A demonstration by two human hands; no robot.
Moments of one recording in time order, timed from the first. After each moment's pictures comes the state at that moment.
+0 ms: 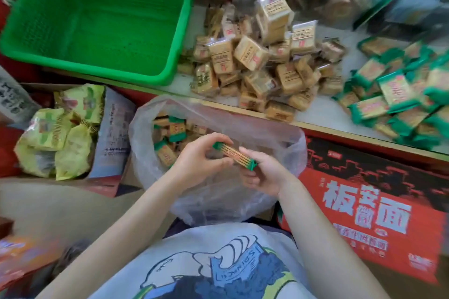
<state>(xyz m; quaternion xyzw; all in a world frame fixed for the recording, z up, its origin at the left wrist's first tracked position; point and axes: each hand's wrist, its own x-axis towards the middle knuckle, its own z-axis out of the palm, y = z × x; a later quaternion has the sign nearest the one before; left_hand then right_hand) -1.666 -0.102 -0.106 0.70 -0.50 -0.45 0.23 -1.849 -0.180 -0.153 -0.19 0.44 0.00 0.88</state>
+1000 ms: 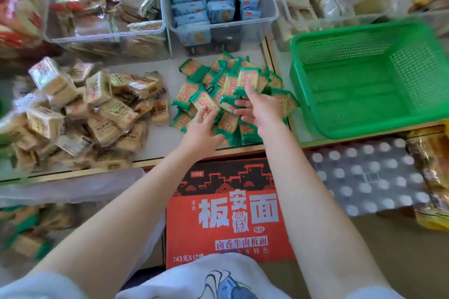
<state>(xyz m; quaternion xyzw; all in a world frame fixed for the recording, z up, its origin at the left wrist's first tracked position) -2.015 -0.371 -0.145 0.69 -0.60 -0.41 0.06 -2.173 -0.423 -0.105 -0.24 0.67 -0.35 0.61</state>
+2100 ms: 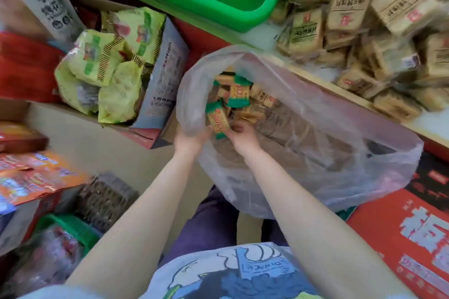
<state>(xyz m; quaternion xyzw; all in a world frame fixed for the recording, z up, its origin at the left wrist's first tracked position) -1.557 -0.006 -0.260 0.87 0.06 -0.39 0.29 -1.658 -0.098 -0.294 -0.50 0.56 0.08 0.65</state>
